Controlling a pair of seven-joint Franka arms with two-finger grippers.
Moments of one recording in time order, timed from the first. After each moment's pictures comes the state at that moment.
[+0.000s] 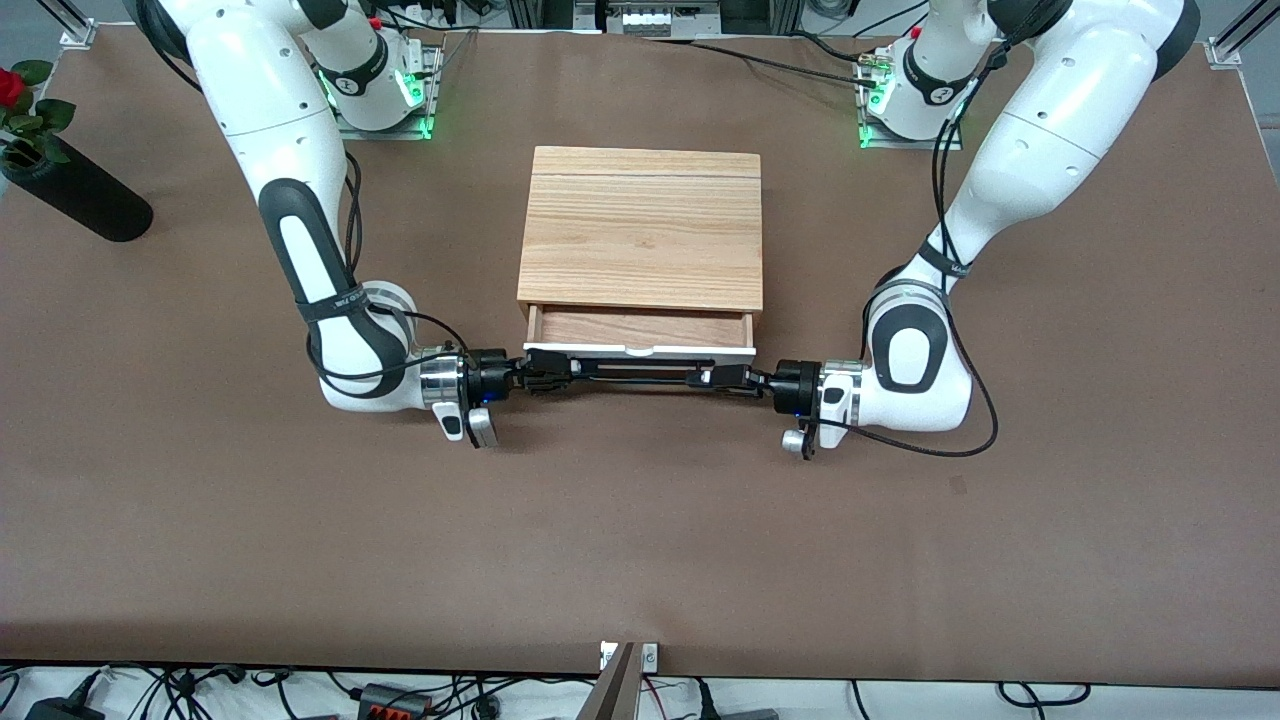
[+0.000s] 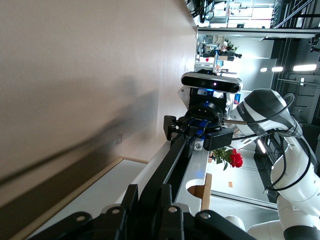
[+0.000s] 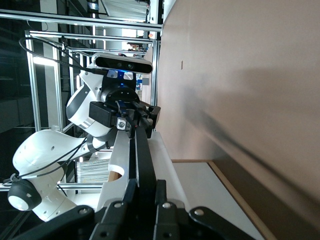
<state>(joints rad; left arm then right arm) 0.02 0.83 -0.41 -1.58 -1.25 2.06 0.61 0.33 0.82 -0.02 -1.61 1.65 1.81 -0.90</state>
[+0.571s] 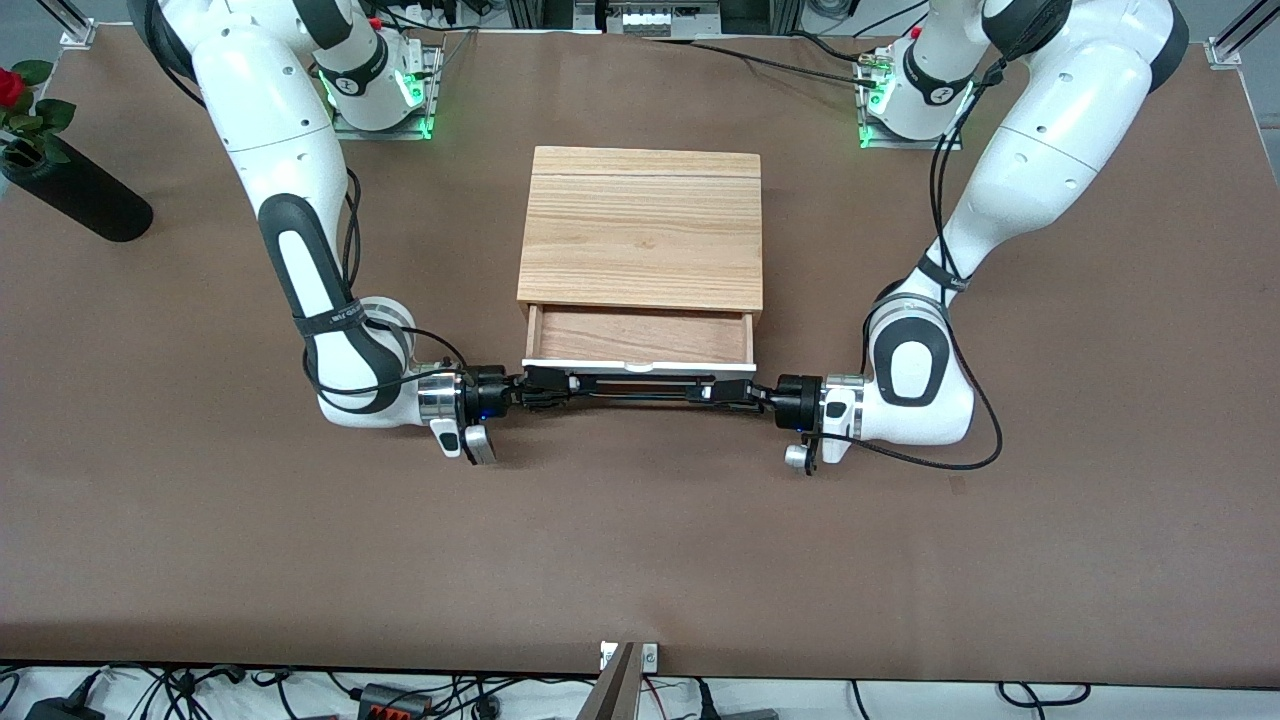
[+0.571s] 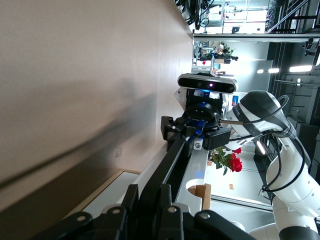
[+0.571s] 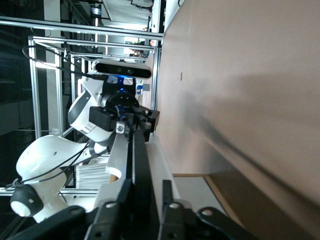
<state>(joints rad) 0.02 0.88 -0.41 -1.51 -1.24 2.06 0.61 0.32 0.86 -0.02 -1.53 1.65 1.82 -0.89</state>
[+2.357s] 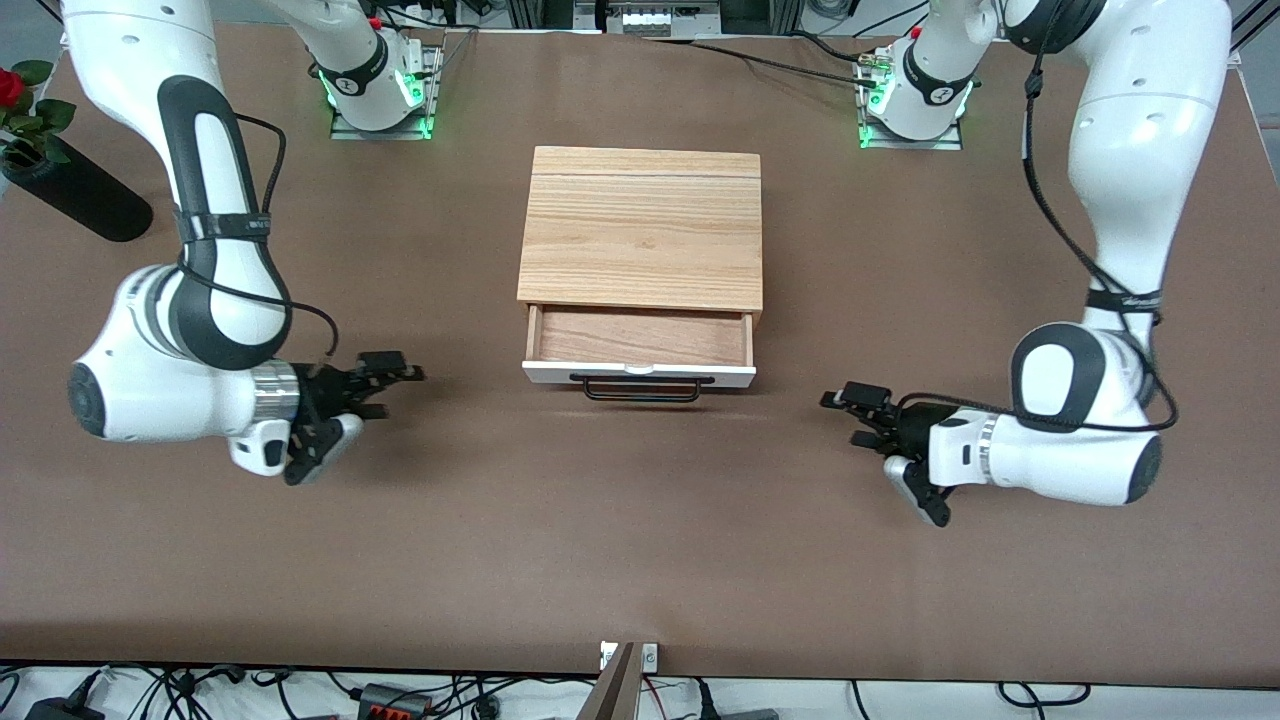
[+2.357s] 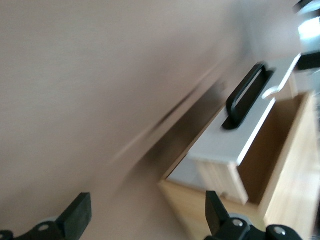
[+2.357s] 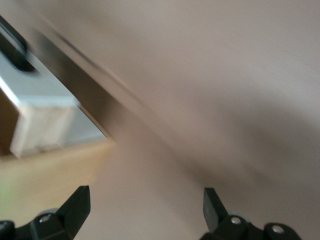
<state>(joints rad) 0.06 0.79 -0.25 -1.19 -0.45 1.70 0.58 0.28 0.61 -0.26 -1.43 0.52 1.71 -0.70</state>
